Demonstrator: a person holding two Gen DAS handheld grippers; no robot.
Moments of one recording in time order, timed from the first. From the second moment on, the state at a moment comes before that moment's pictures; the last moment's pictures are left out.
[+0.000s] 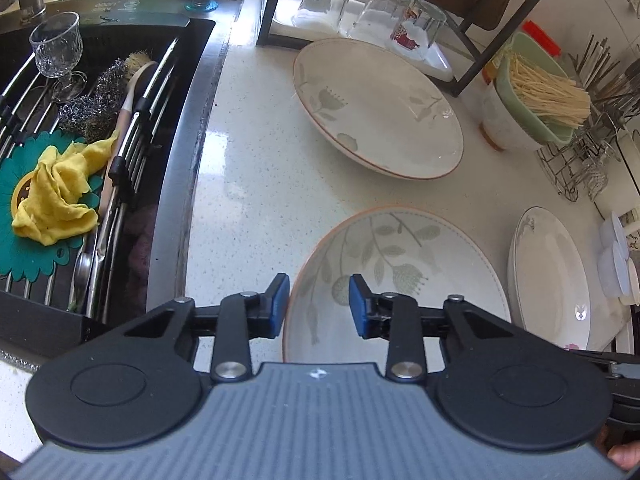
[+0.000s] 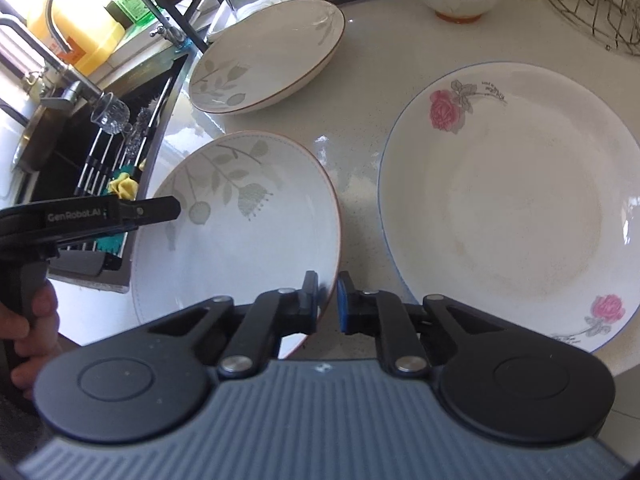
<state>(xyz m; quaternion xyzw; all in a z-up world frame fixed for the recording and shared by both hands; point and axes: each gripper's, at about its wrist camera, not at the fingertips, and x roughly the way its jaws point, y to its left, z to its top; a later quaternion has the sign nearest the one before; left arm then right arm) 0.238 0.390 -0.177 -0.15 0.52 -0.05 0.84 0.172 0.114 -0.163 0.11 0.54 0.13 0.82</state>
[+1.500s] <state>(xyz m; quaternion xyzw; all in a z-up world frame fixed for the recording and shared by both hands) 0.269 0.296 -0.121 -0.21 0.51 -0.16 0.82 0.182 -0.016 -0.122 0.20 0.48 0.13 0.84</state>
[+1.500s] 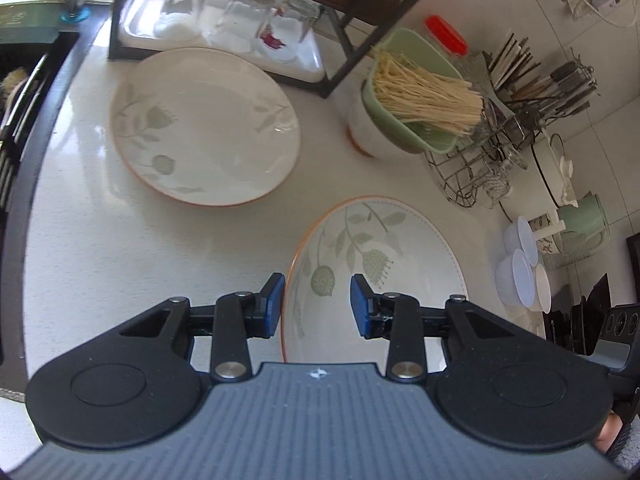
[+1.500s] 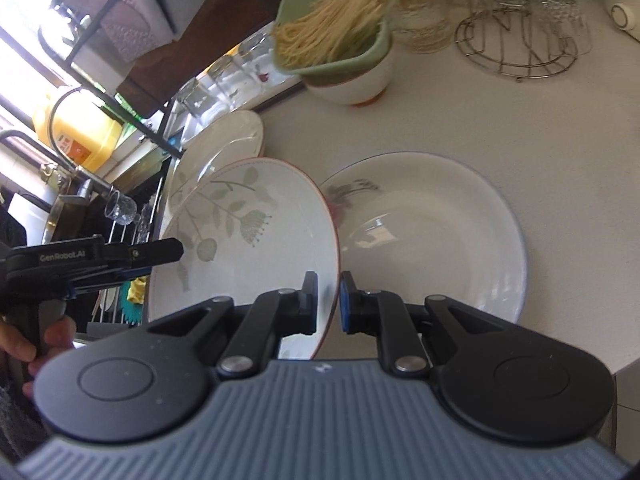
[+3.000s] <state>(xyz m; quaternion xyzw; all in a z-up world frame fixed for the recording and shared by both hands) 0.281 0.173 -0.143 -0.11 0.56 -0.03 0.82 0.190 -0.079 -0.166 0.13 0.49 0.11 0.86</state>
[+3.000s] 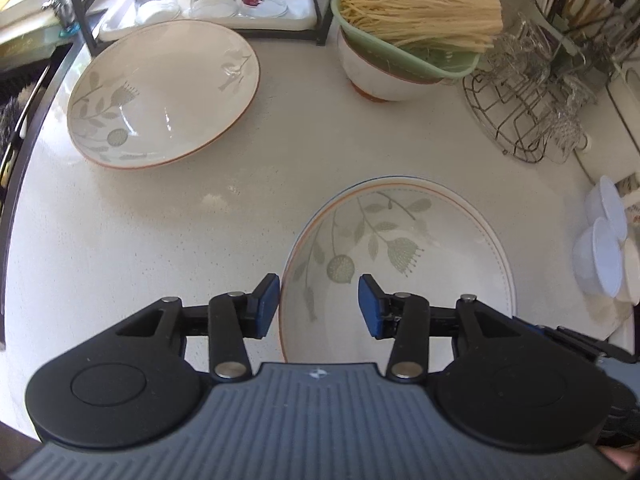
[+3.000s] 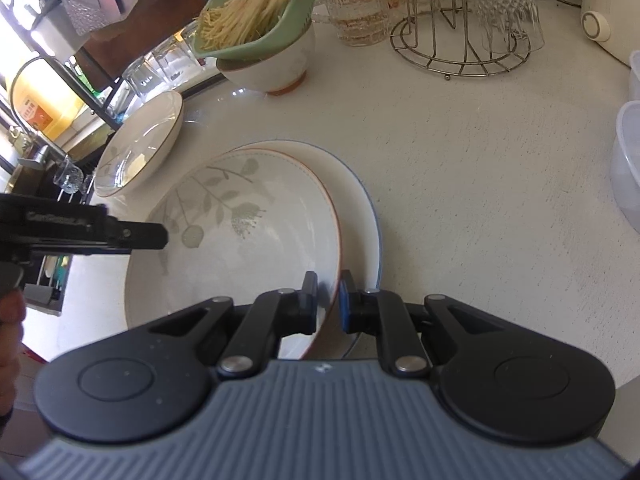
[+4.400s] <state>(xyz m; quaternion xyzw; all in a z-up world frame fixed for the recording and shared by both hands) 0.181 0.131 -0.003 -0.09 0.43 -0.02 0.90 0.135 -0.114 -0.033 0.08 0.35 0.17 0.92</state>
